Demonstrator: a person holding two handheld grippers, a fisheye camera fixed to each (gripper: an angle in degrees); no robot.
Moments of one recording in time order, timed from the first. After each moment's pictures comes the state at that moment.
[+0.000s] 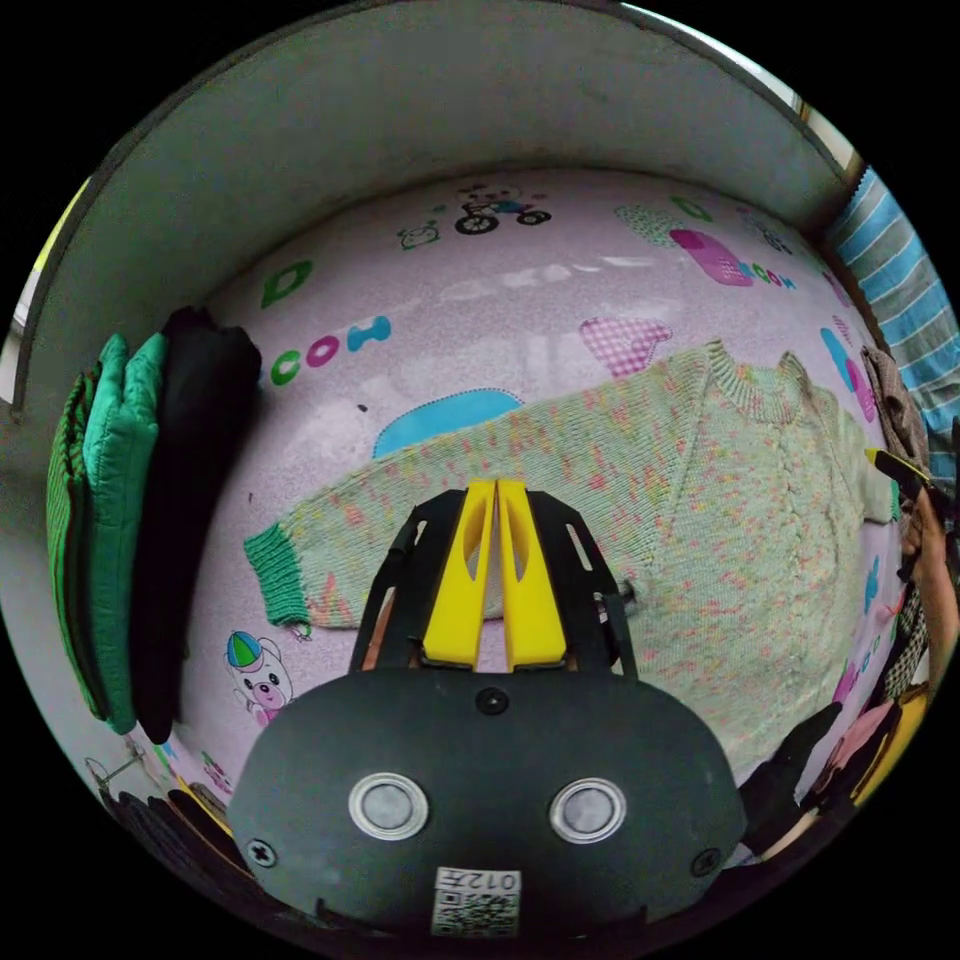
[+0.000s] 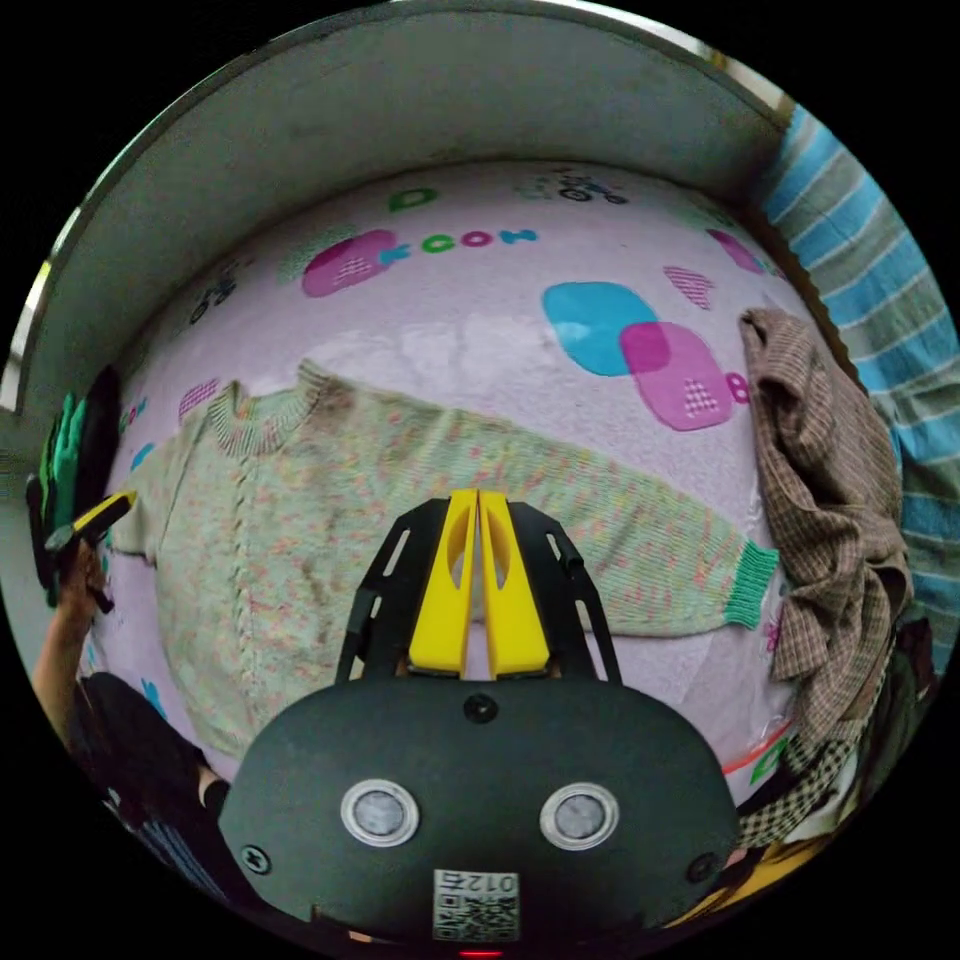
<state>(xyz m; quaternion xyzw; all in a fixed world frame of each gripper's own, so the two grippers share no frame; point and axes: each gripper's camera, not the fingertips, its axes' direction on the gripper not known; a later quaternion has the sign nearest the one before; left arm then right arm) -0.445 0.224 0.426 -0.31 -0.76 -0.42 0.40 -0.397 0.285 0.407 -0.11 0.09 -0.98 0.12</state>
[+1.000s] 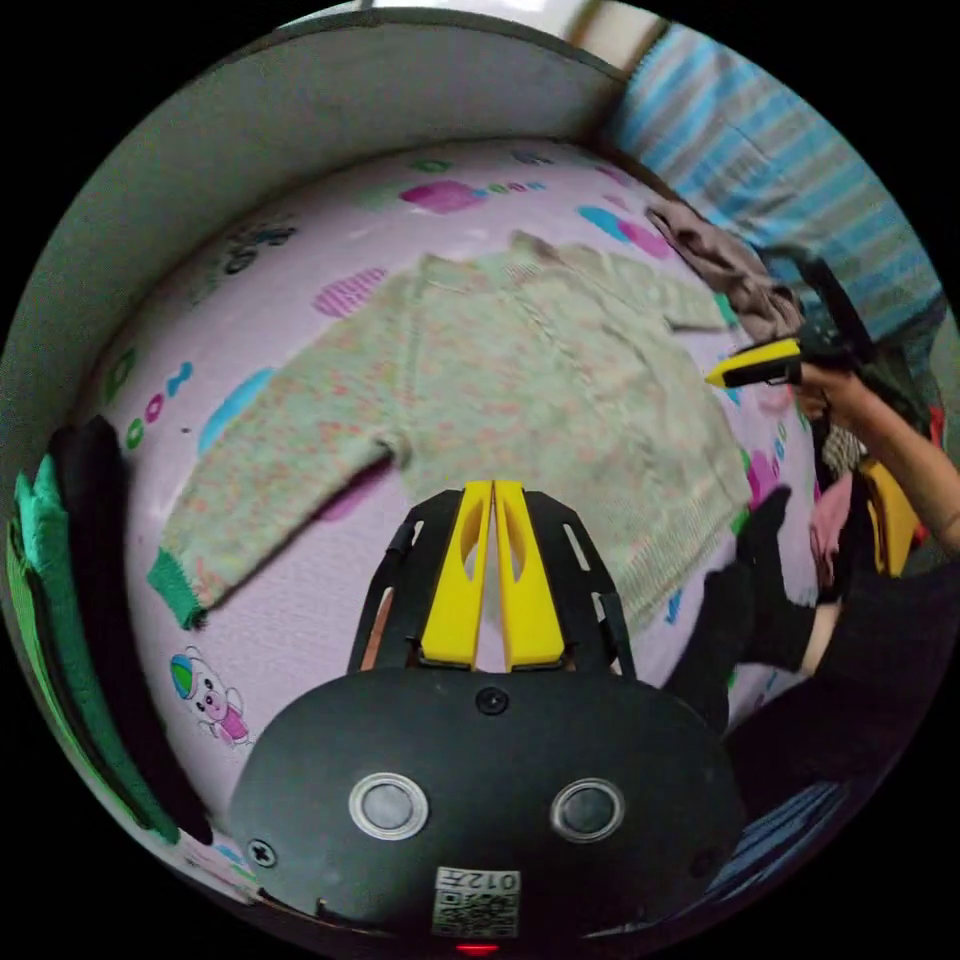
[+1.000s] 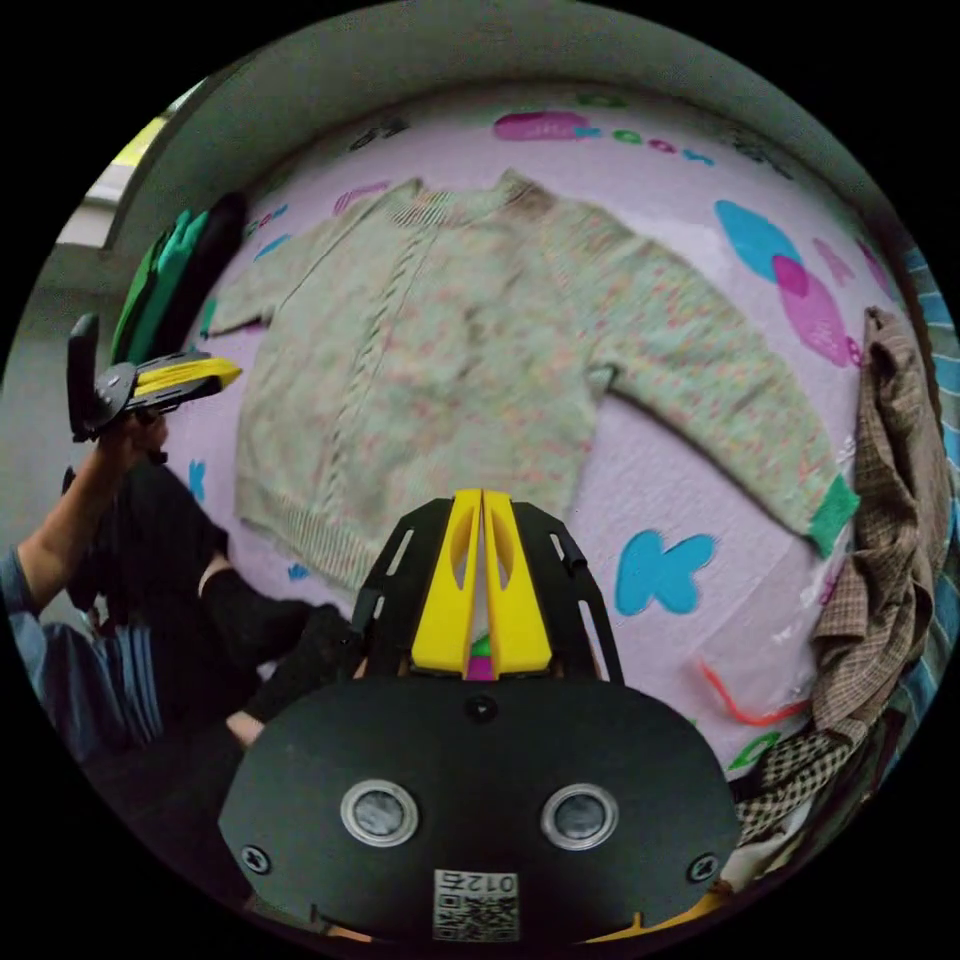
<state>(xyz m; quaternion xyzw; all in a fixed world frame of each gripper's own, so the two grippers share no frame) -0.418 0.230 0.518 -0.42 -0.59 -0.36 0.59 -0.334 0.294 0.322 -0.24 0.19 -0.95 -0.04</state>
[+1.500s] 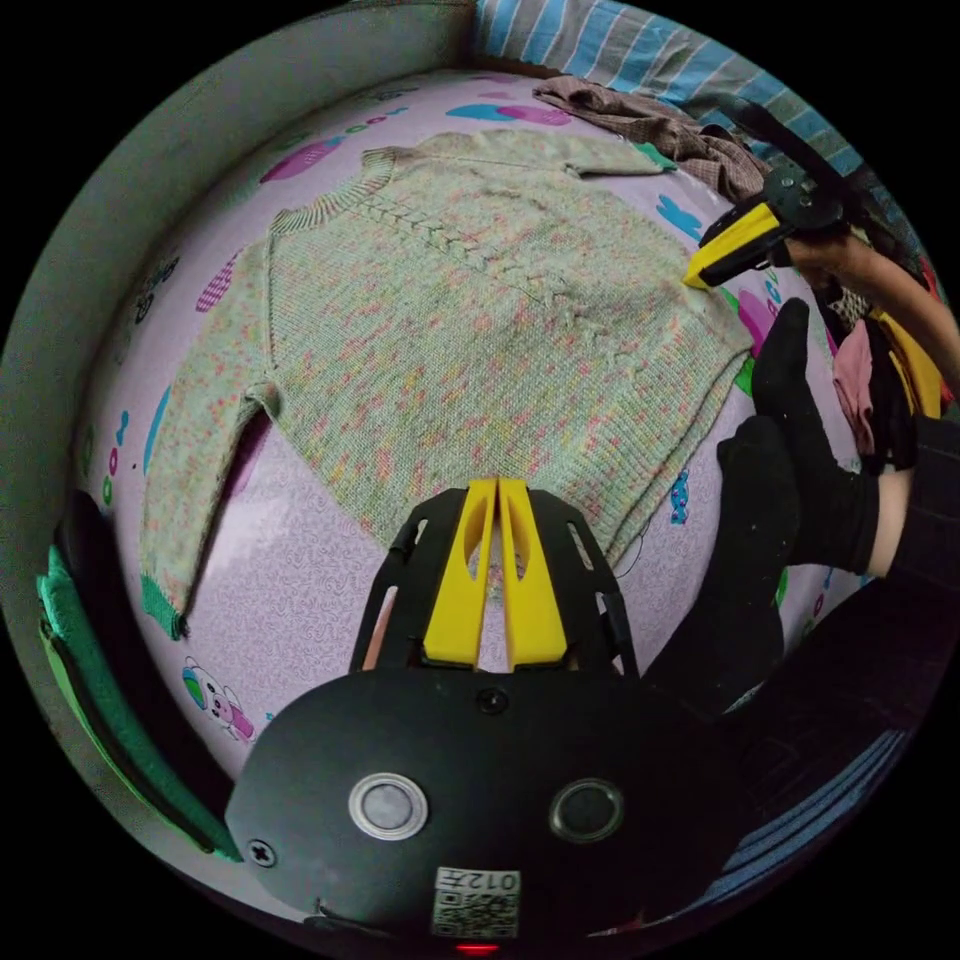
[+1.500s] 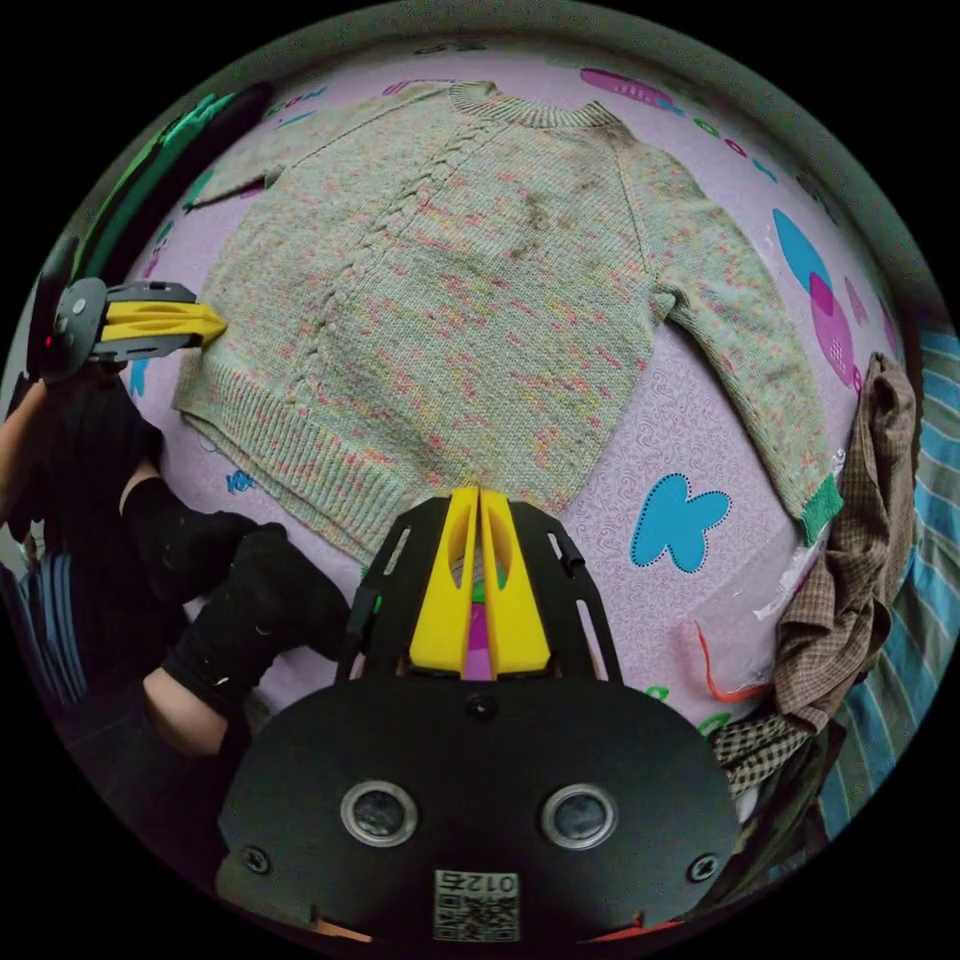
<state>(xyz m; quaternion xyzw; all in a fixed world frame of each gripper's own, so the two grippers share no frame) -0.394 0.273 0.543 -0.54 -0.53 -0.32 0.57 -0.287 0.276 0.302 -0.16 0.24 -0.95 -0.15</state>
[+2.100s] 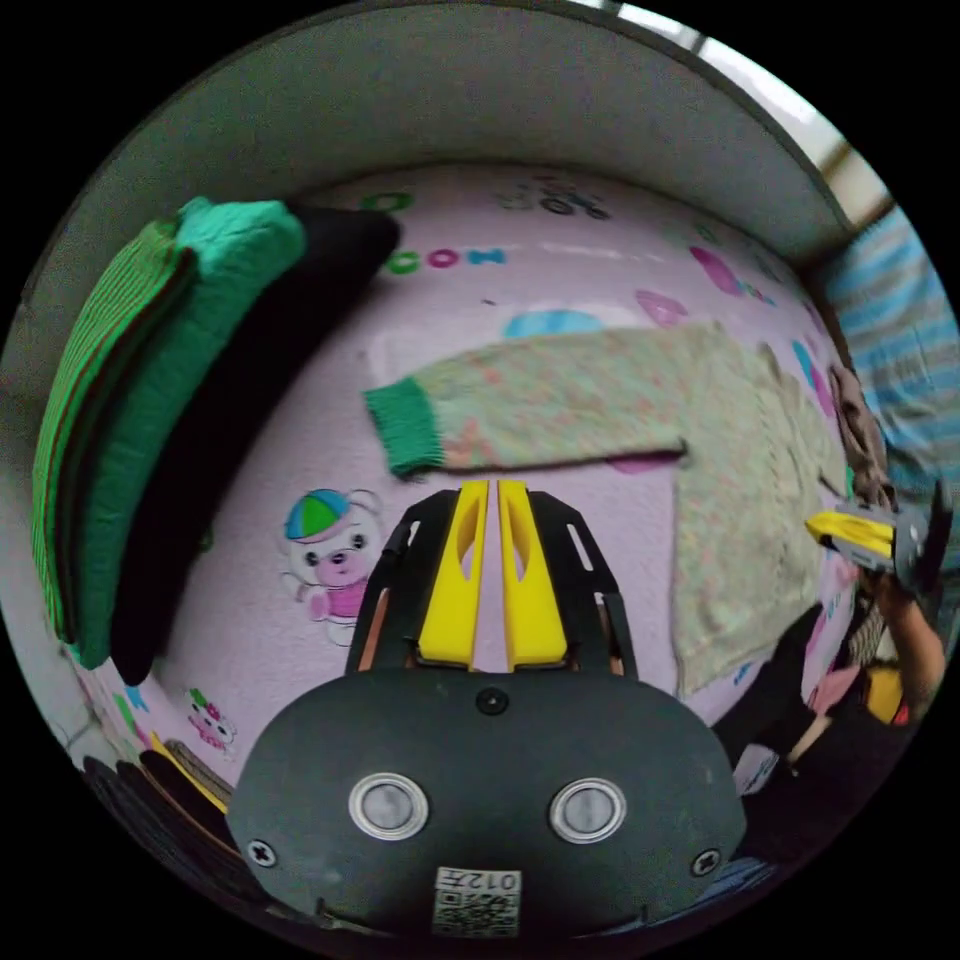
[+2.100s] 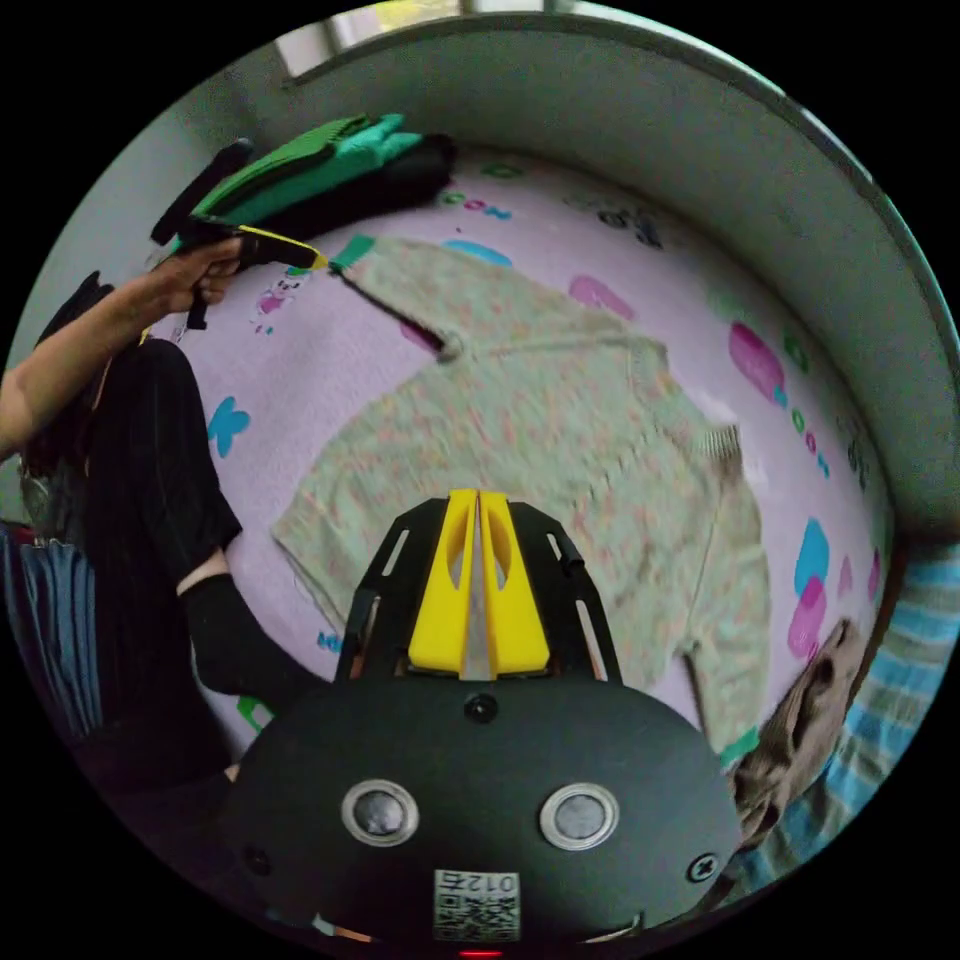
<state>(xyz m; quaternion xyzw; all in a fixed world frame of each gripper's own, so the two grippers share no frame) -0.287 0.203 0.303 -0.24 -0.74 -0.47 0.41 -0.170 0.369 0.204 -0.20 0.06 -0.94 -0.28</state>
